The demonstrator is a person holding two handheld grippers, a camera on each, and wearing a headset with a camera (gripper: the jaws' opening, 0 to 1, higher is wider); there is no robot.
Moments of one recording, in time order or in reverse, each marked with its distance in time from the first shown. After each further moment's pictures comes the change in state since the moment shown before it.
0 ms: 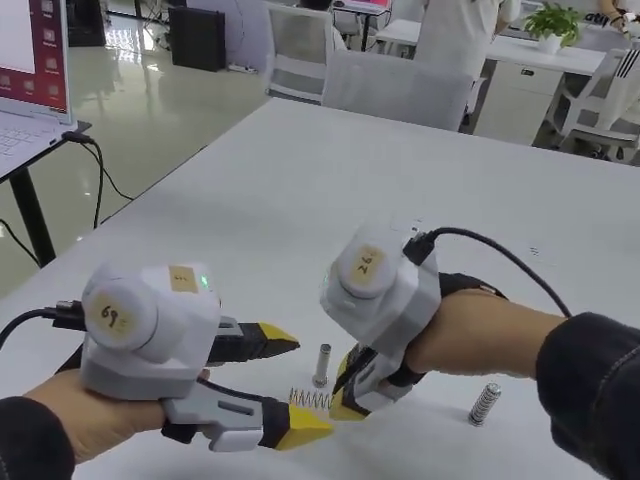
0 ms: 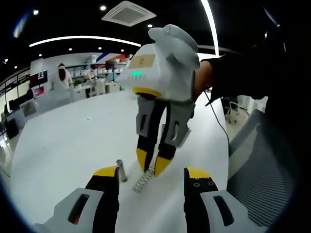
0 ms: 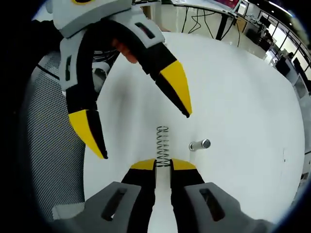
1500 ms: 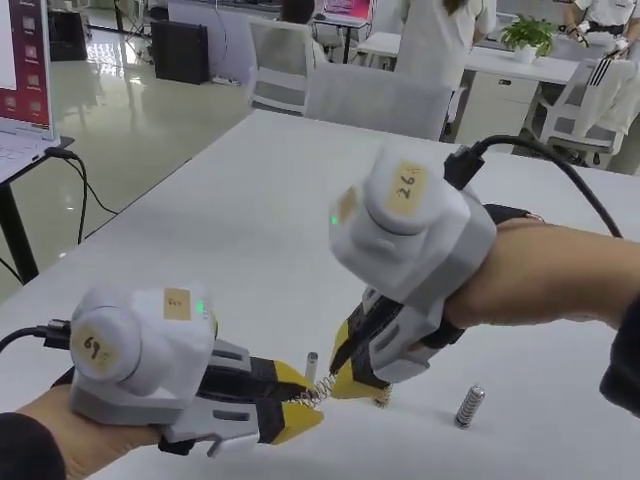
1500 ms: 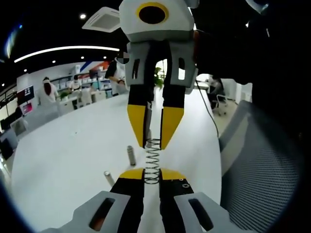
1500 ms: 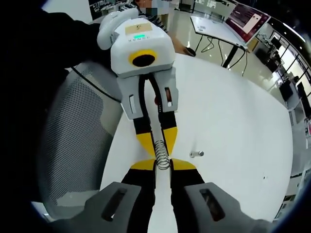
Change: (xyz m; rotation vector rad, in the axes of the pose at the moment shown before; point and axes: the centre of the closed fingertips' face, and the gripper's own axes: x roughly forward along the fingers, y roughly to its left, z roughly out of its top) left arm 0.004 -0.024 0.010 0.129 -0.025 -0.097; right arm -0.071 0.035 0.037 -0.164 -0.042 -0.013
